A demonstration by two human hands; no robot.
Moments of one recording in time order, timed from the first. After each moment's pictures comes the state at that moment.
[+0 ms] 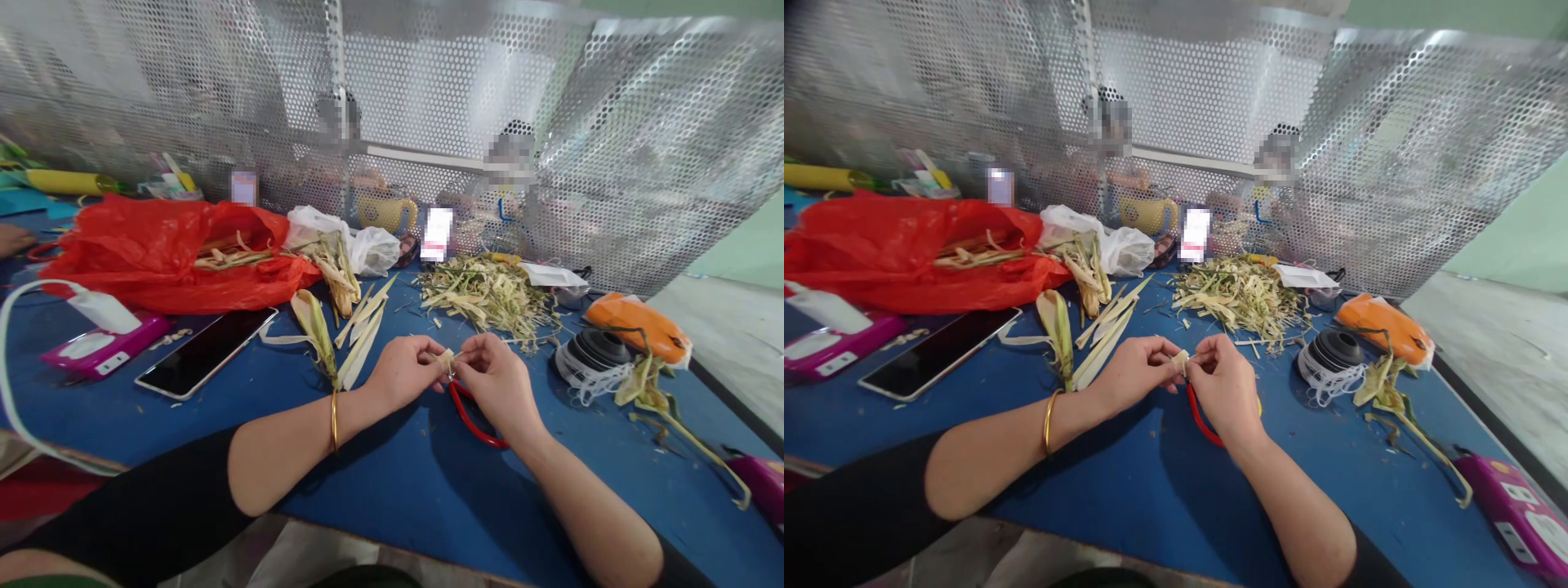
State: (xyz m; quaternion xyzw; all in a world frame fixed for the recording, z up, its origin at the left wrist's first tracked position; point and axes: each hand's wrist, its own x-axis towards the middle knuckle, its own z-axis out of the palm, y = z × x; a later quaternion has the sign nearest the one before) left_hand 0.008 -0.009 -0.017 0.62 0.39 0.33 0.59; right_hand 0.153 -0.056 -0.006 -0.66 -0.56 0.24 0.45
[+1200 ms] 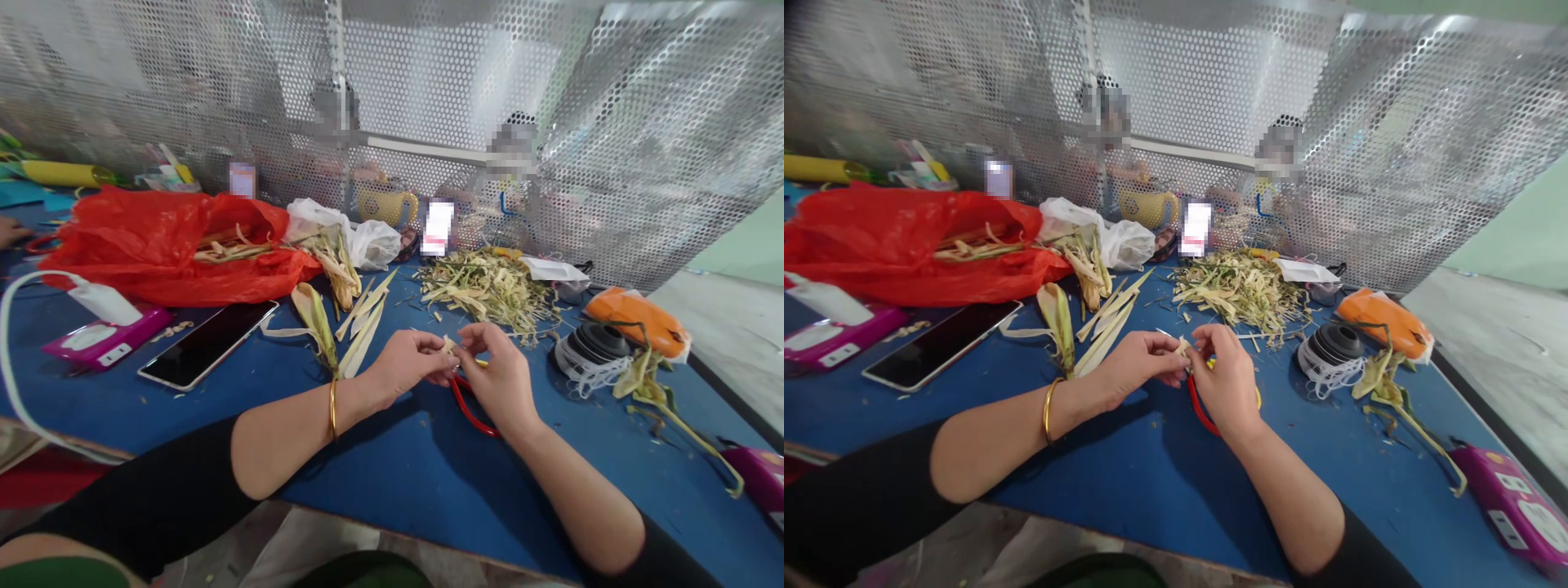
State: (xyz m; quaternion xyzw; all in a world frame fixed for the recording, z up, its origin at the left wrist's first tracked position) left_hand 0.007 -0.011 -0.008 0.51 0.35 0.32 0.72; right_hand 0.155 -0.056 -0.001 -0.61 -0.66 0.09 0.44
